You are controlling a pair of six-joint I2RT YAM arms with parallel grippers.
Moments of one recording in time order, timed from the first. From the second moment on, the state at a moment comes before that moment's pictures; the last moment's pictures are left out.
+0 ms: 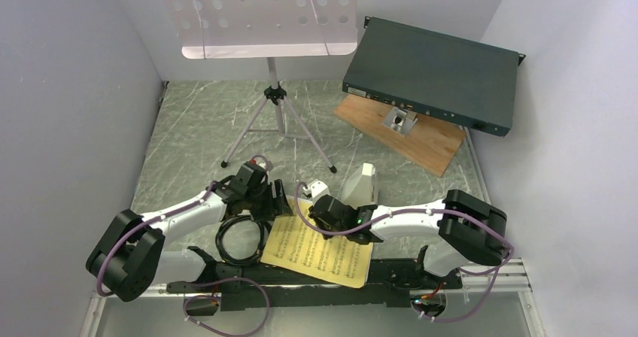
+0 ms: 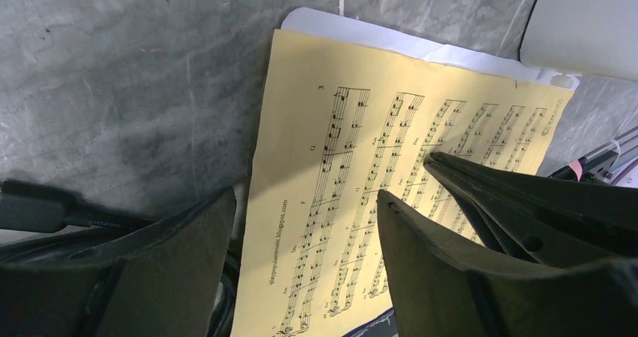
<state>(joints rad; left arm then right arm) -0.59 1.24 0.53 -0.25 0.24 -0.76 1.17 1.47 0.62 0.00 0.23 0.40</state>
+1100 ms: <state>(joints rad) -0.63 1.16 0.52 -0.23 0.29 -0.80 1.17 1.49 0.60 0.08 0.23 0.46</state>
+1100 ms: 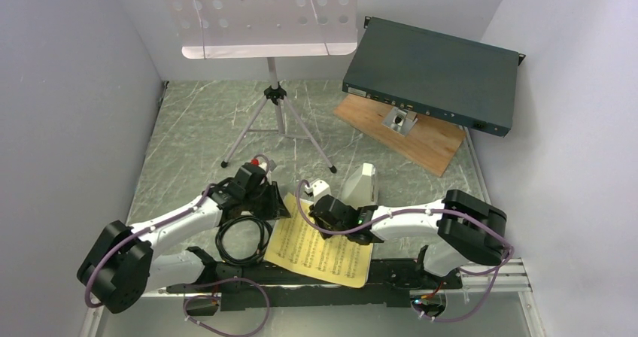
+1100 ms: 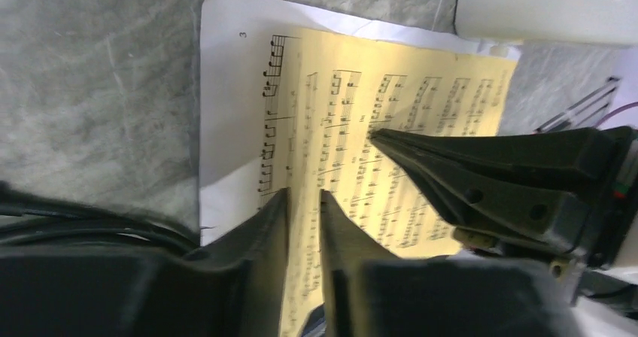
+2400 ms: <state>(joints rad) -0.63 1.29 0.71 -0.45 0.24 -0.65 1.10 1.30 0.69 -0.28 -0.02 0.38</state>
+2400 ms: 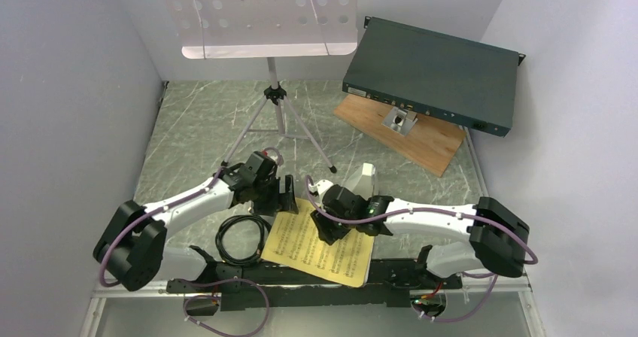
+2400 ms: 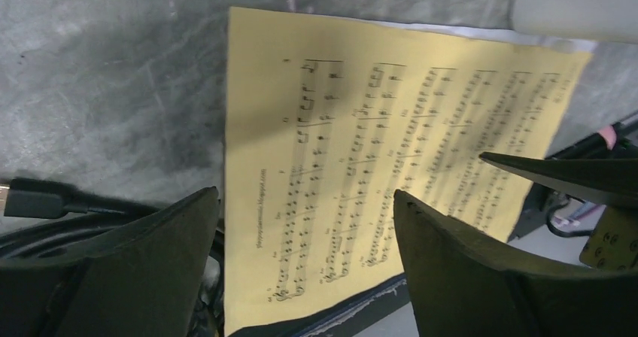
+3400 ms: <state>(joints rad) -0.63 1.15 0.58 -0.26 0.36 -0.78 1.10 1.44 0.63 -0.09 -0.01 0.44</state>
